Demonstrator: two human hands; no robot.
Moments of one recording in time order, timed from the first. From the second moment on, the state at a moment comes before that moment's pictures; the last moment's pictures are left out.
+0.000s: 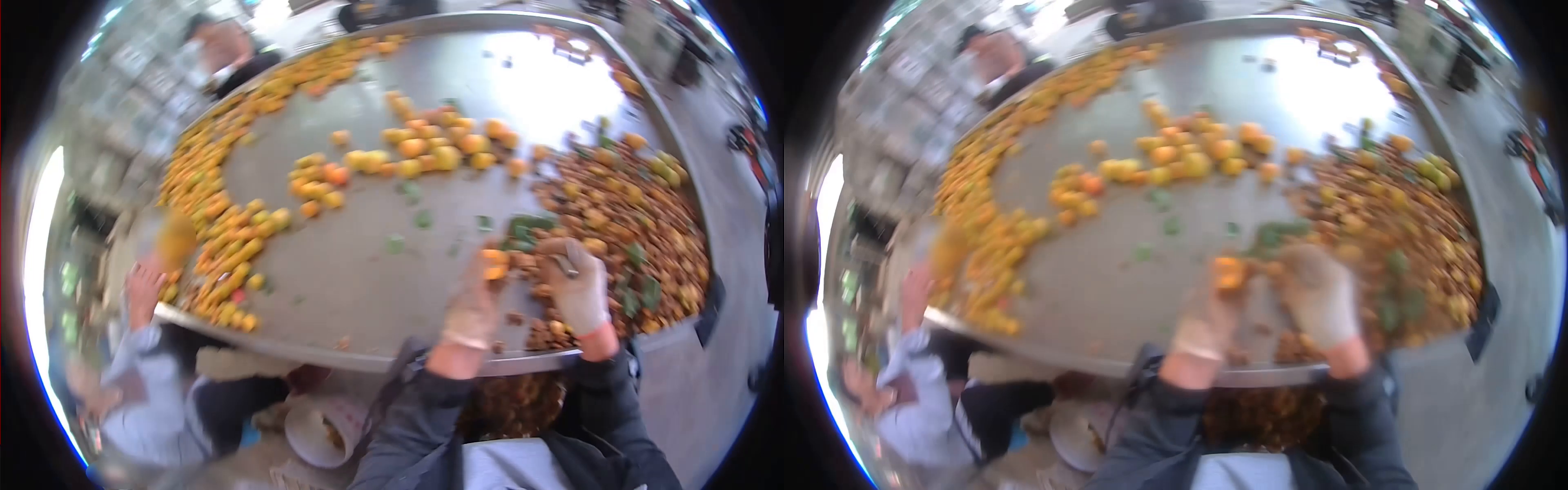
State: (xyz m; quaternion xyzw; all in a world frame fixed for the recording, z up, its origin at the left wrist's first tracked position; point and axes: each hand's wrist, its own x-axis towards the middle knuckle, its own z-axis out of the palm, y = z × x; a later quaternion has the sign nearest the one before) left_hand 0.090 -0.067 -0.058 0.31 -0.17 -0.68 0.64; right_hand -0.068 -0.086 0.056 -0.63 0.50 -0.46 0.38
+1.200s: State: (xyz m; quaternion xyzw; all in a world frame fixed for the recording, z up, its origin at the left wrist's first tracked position) left_hand 0.204 -0.257 0.009 0.81 -0.55 -0.09 0.16; right_hand -0.093 -0.103 0.081 -0.53 0.55 -0.44 0.46
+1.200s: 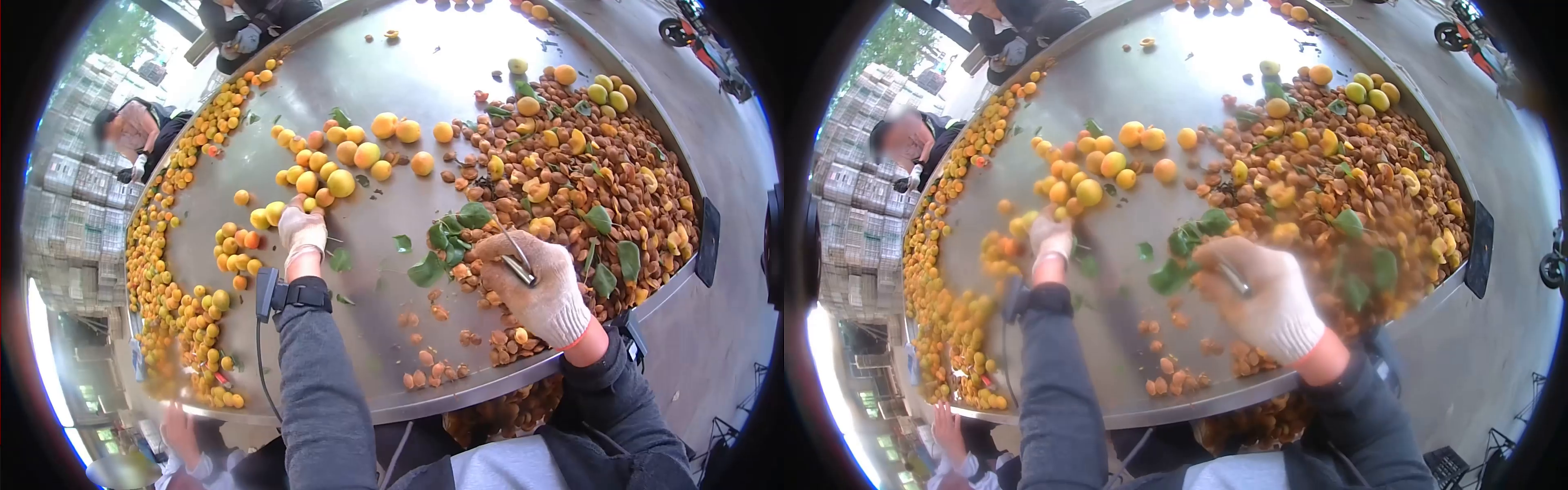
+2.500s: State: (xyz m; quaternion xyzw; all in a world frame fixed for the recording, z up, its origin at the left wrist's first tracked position) left_hand 0.093 -0.059 0.056 0.49 -0.18 -0.63 0.57; right_hand -0.061 -0.050 0.059 -0.65 0.43 -0.34 0.52
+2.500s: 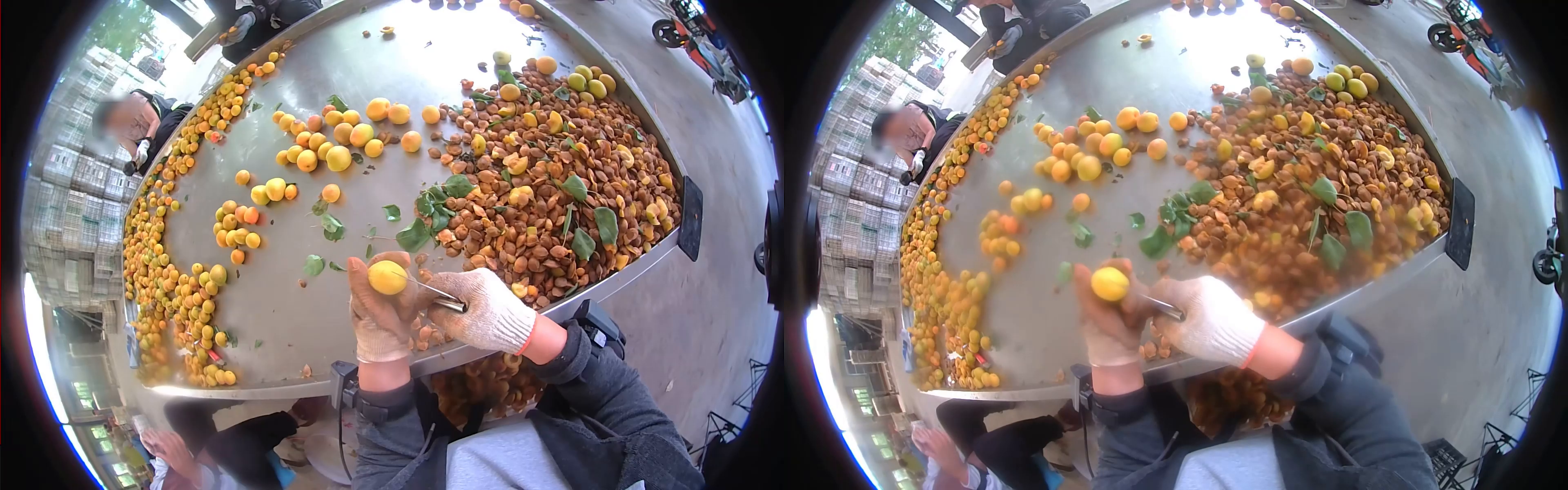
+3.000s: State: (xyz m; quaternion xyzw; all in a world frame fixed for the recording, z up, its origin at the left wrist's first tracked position) left_hand 0.082 -0.045 0.071 0.57 -0.26 -0.59 0.50; right_hand -0.066 -0.042 0.068 -0.71 0.46 -0.28 0.45
